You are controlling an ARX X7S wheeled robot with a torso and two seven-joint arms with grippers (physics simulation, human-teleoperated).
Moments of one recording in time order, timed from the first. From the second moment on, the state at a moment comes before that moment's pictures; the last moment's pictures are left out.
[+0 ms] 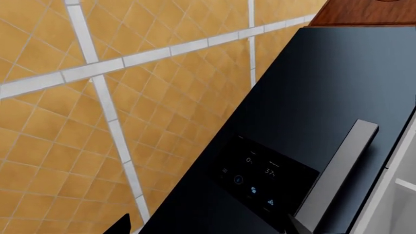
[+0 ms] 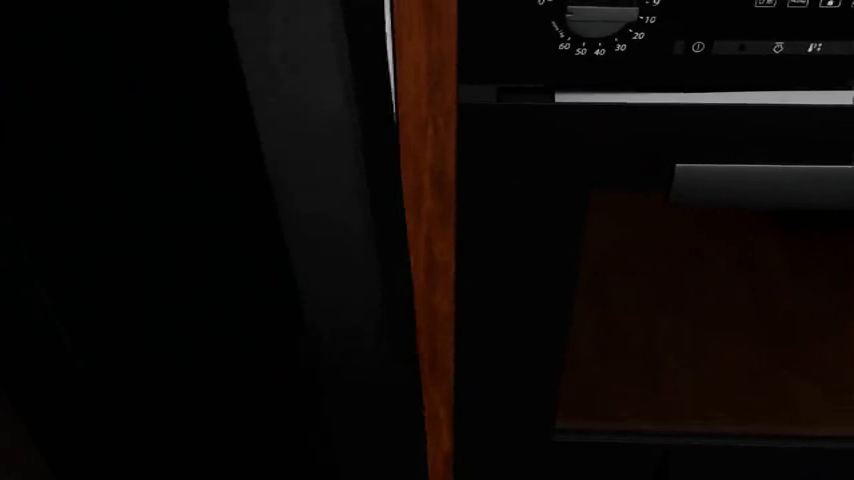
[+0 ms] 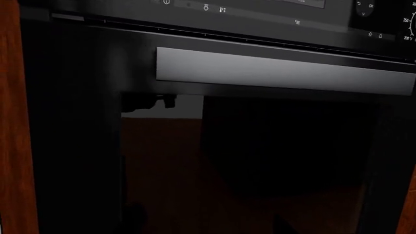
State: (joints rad) left arm 0.26 -0.11 -0.48 0.47 -0.59 0.53 -0.46; right arm -0.14 0.27 -0.01 -0.30 0.15 0.05 0.35
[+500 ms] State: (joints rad) left arm 0.28 -0.13 -0.47 0.48 -0.60 0.55 -0.47; right arm -0.16 0.28 -0.01 -0.31 0.15 0.02 0.36
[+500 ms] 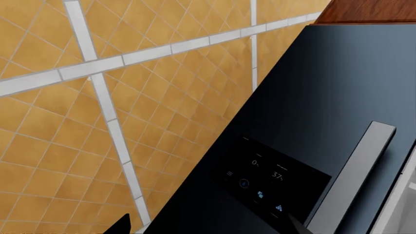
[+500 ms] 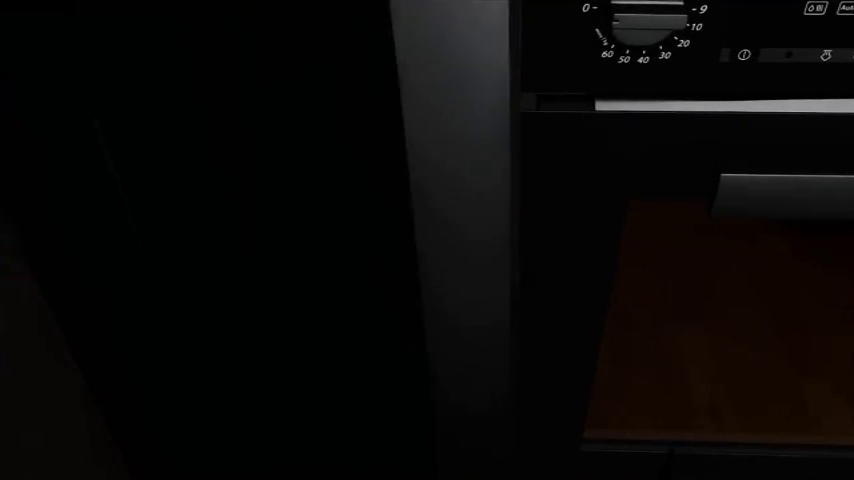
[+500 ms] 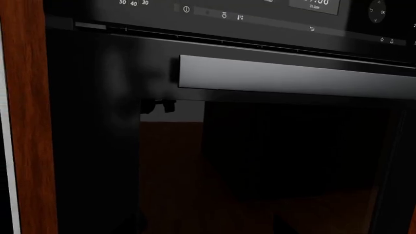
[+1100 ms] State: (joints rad) left arm 0.32 -0.14 -0.47 0.48 -0.64 0.58 -0.47; right arm -0.06 0.32 -0.05 -0.34 0.22 0.18 0.32
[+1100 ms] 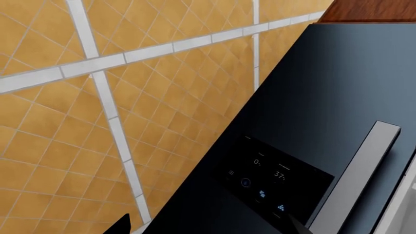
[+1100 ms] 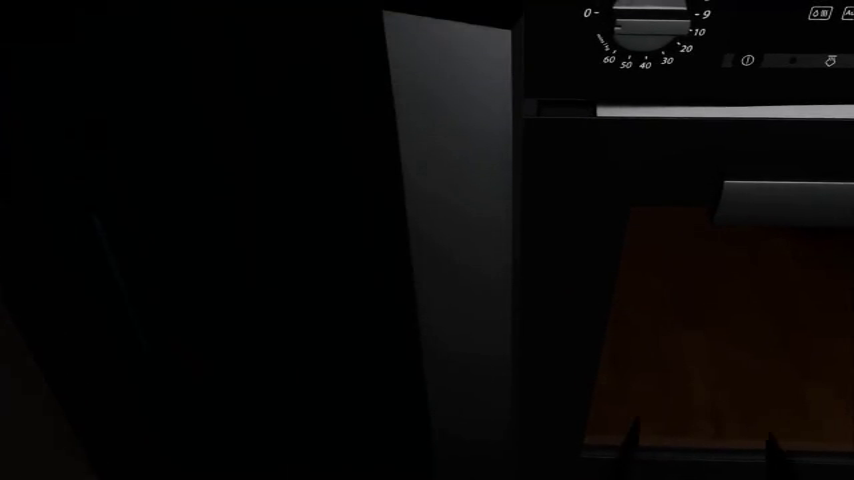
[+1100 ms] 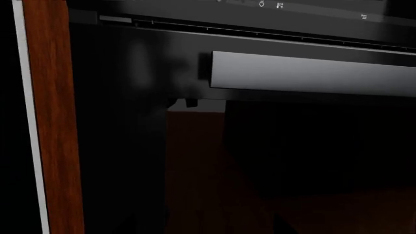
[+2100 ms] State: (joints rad) left arm 0.45 -0.12 -0.60 0.47 -0.77 0.70 -0.48; right arm 0.46 0.29 -0.37 -0.17 0.30 0.56 0.08
